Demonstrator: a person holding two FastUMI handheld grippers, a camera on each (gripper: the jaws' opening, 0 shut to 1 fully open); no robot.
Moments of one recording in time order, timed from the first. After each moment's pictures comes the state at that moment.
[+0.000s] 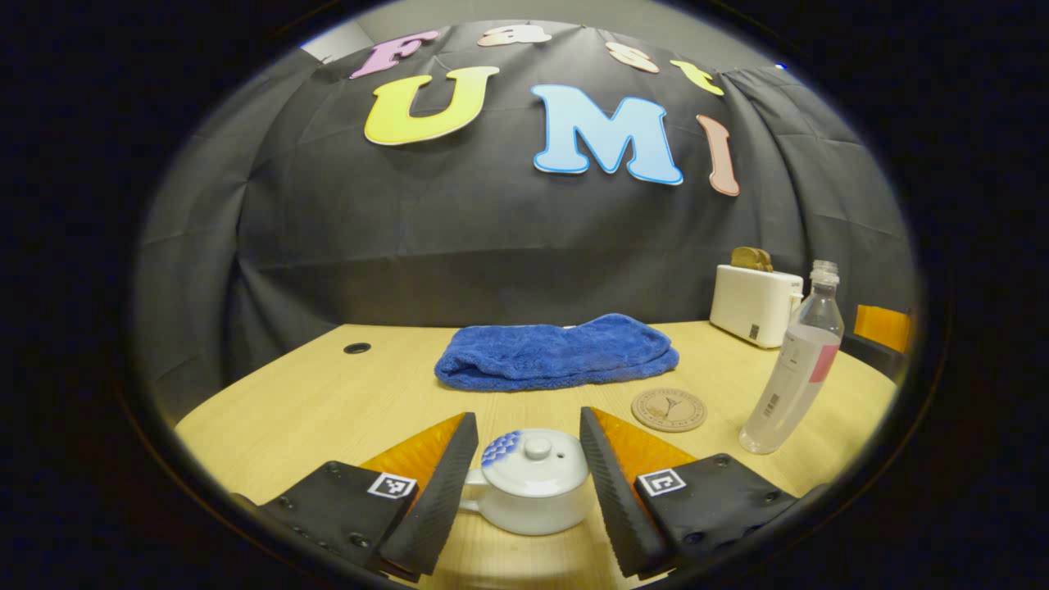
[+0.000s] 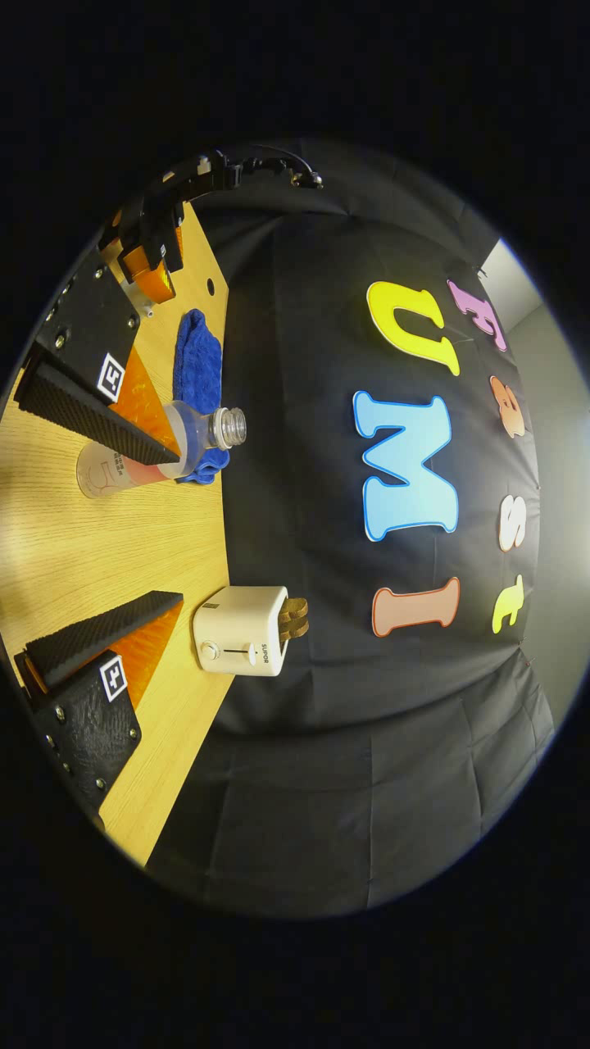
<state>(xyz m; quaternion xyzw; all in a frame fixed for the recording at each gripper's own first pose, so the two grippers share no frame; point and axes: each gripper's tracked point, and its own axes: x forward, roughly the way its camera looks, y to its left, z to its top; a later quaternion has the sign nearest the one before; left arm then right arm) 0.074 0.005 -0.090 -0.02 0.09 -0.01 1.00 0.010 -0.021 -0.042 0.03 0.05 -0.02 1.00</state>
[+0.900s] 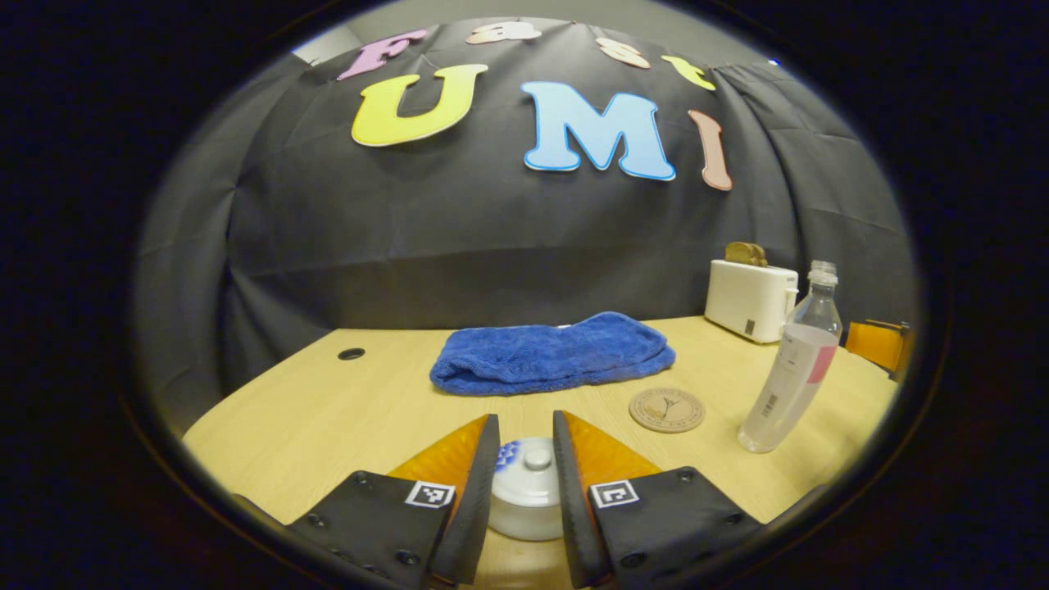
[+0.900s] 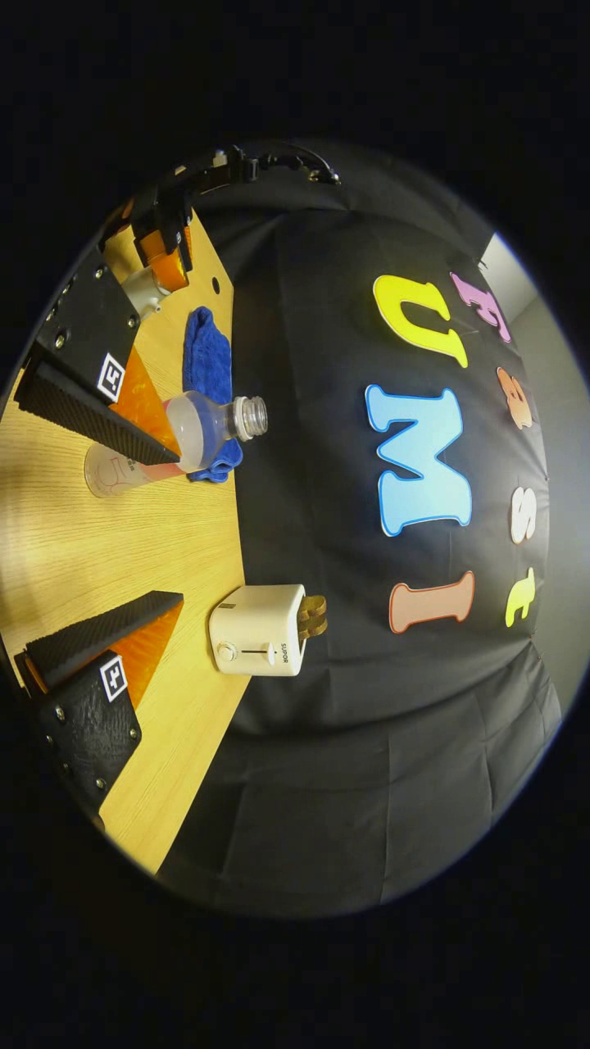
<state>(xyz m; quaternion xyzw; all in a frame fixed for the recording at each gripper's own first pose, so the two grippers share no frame) 0.079 0.008 -0.081 0.00 0.10 -0.02 0.99 0.012 -0.022 -0.058 0.04 0.07 -0.02 1.00</state>
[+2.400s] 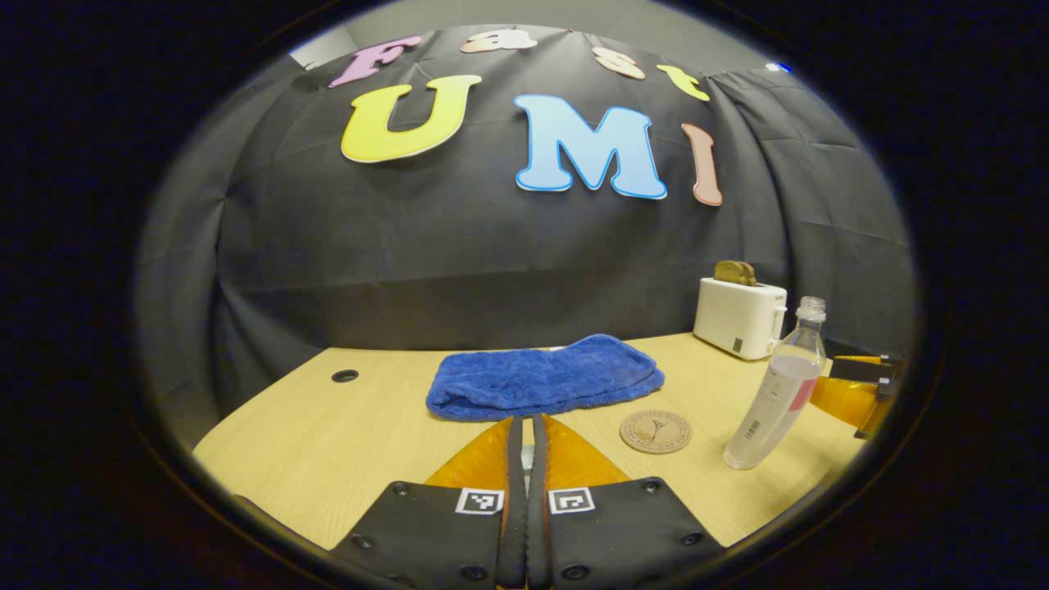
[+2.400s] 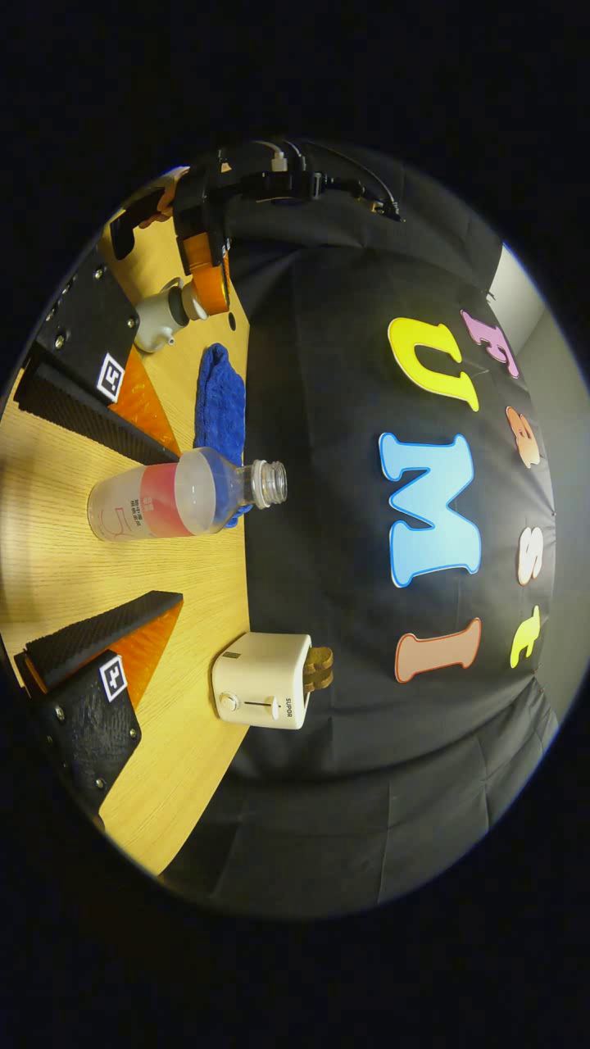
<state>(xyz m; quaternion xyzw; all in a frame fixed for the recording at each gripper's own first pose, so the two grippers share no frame) 0.082 0.009 -0.041 0.00 0.07 -0.04 1.00 0.023 0.021 -0.072 0.02 0.08 0.06 0.99</state>
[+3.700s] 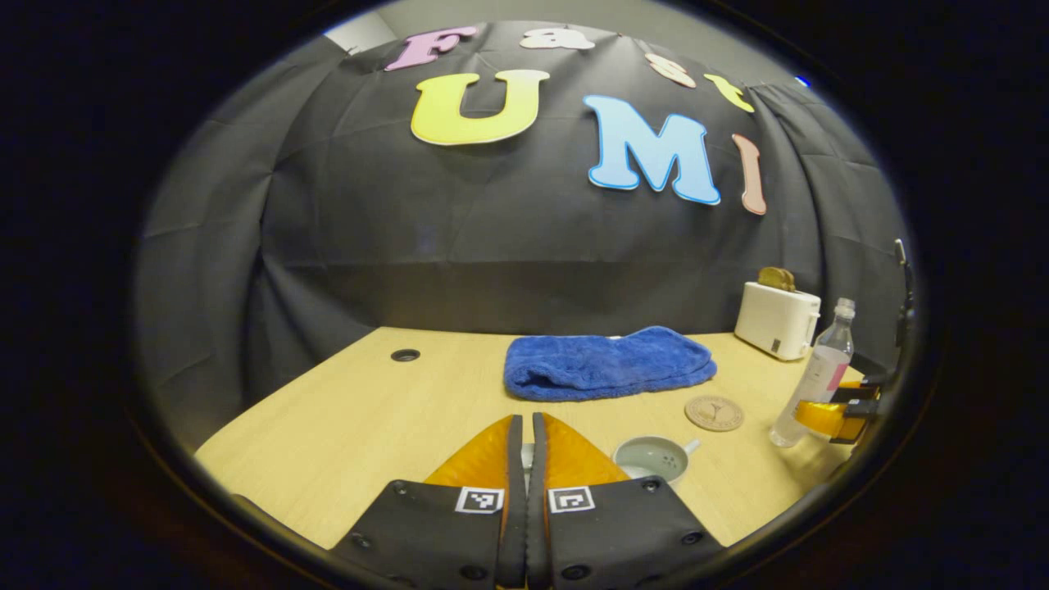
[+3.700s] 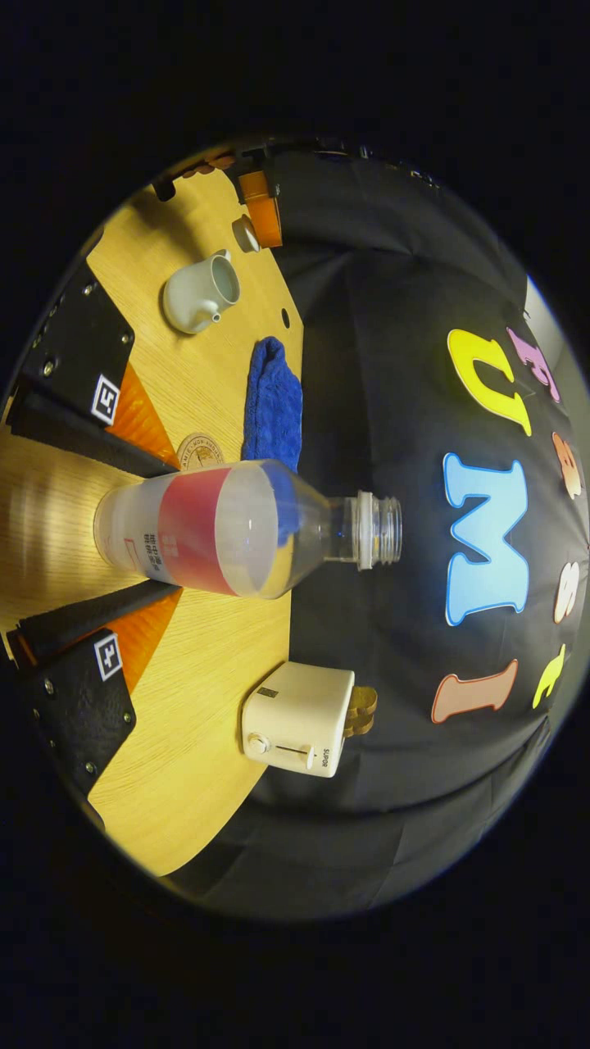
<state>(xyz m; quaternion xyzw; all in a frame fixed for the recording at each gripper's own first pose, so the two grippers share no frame) 0.058 0.103 -0.068 -0.03 0.09 0.02 1.00 0.053 0.046 -0.123 -0.03 0.16 0.08 0.98</state>
